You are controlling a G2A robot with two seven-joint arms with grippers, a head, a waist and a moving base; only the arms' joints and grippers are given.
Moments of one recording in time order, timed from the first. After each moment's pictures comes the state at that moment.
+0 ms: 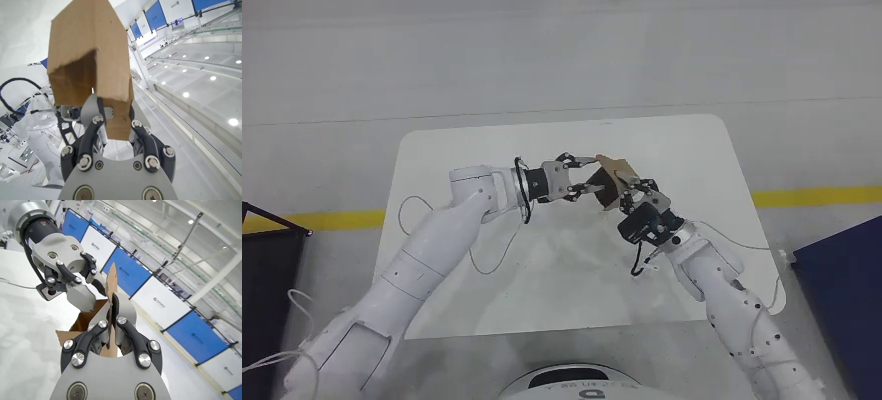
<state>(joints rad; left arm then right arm) 0.94 -1.20 -0.89 -1.40 -1.42 0.72 -0.35 -1.53 -1.12 1.29 -1.76 -1.78 -0.25 -0.39</state>
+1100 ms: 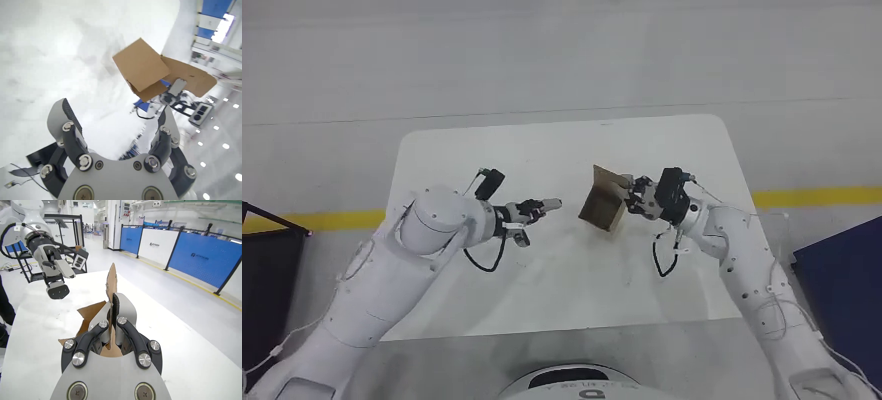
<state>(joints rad) 1.12 -0.97 -1.02 -1.88 -0.08 0.86 -0.85 -1.23 -1.12 1.24 -1.33 -1.31 -0.93 -0.34</state>
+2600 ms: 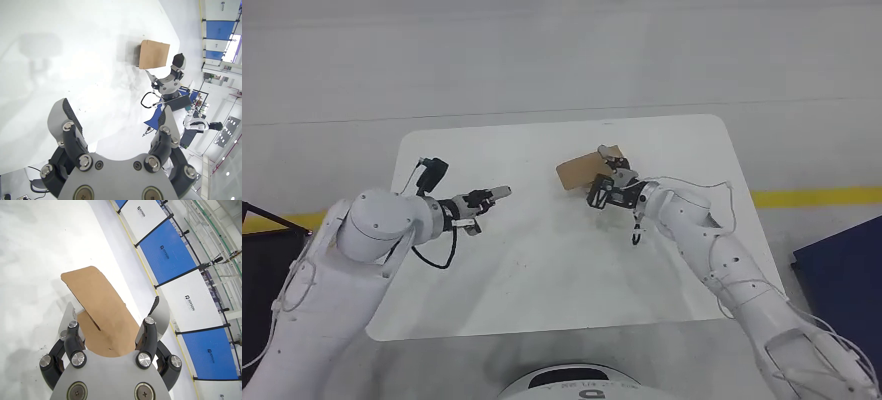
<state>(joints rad) 1.32 -0.88 -1.31 -1.98 0.02 0.78 -0.91 -1.05 -1.17 0.95 -1.24 -1.96 -0.37 -0.25</state>
